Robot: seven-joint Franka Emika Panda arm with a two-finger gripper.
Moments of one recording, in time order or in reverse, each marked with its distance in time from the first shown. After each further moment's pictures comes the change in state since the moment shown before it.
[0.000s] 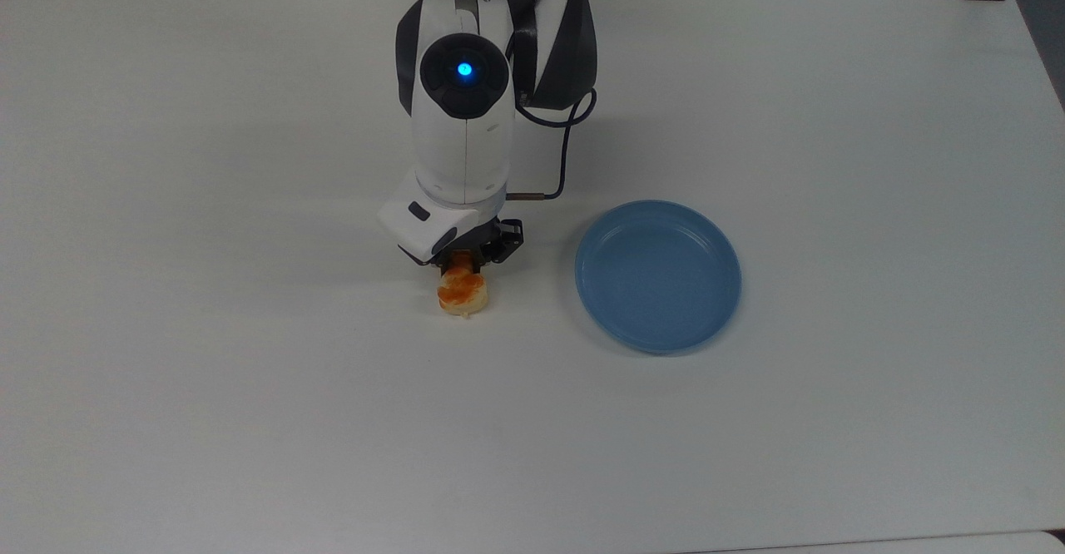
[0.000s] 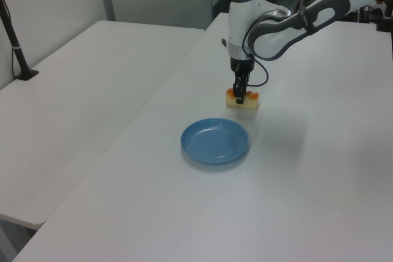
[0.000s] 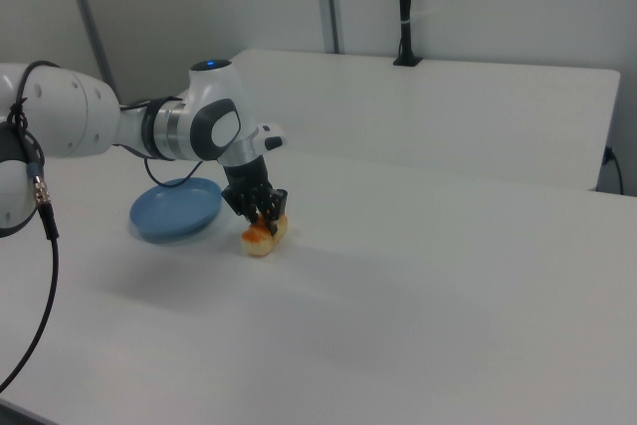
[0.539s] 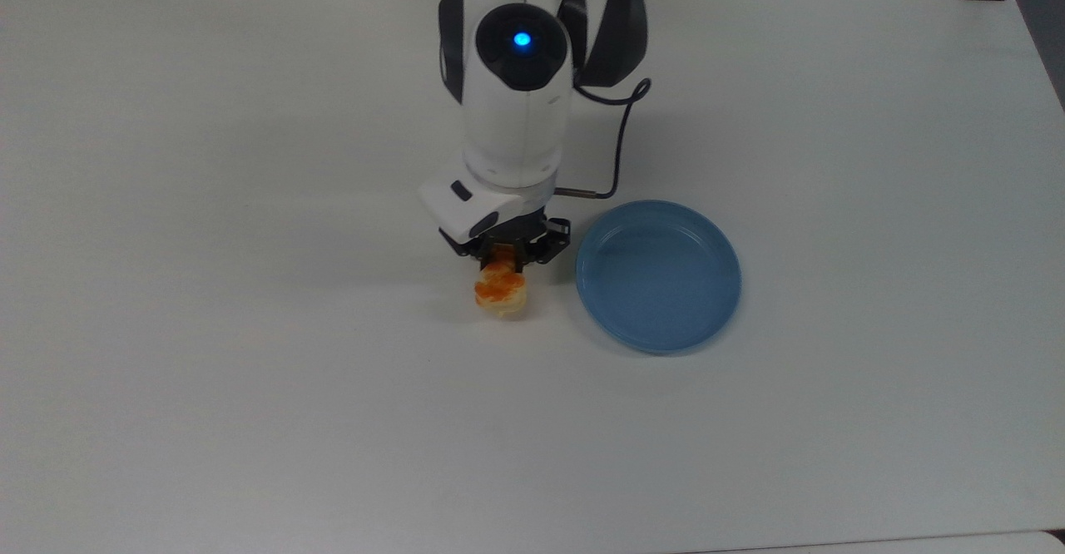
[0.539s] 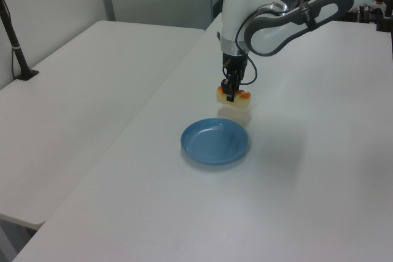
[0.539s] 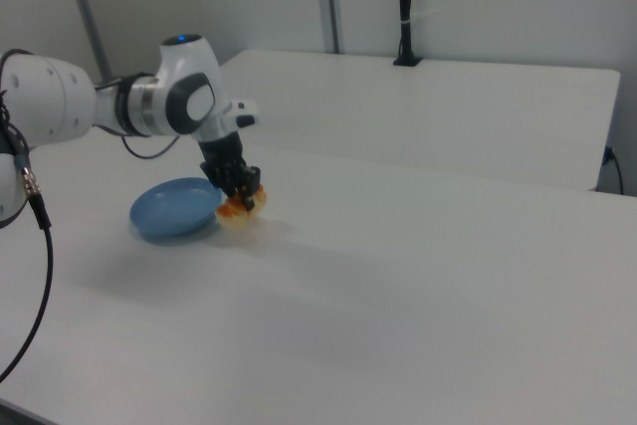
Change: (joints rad) arm 0.065 -0.015 0.011 0.075 0.000 -0.062 0.226
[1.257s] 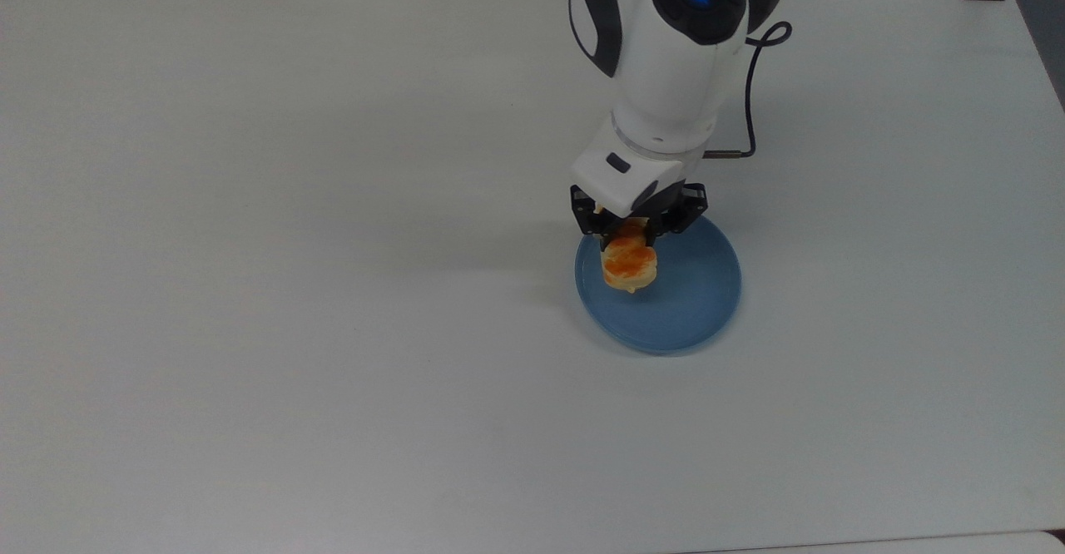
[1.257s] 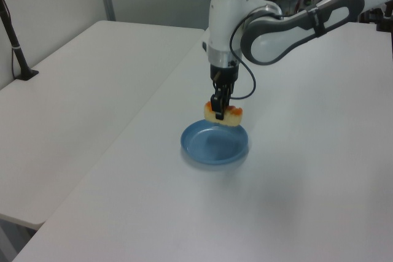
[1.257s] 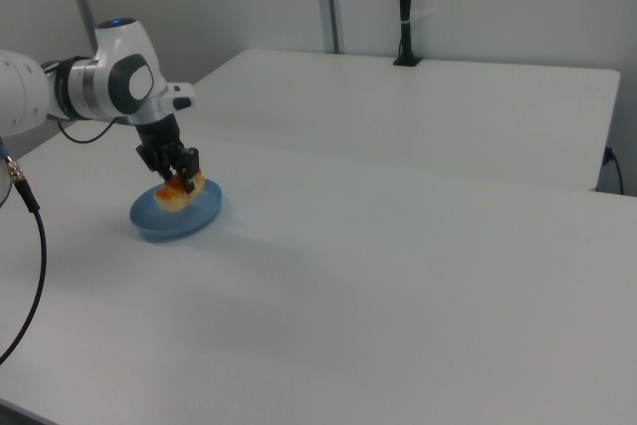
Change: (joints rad) arm 0.157 0.012 0.031 0.085 0.019 -0.079 0.054
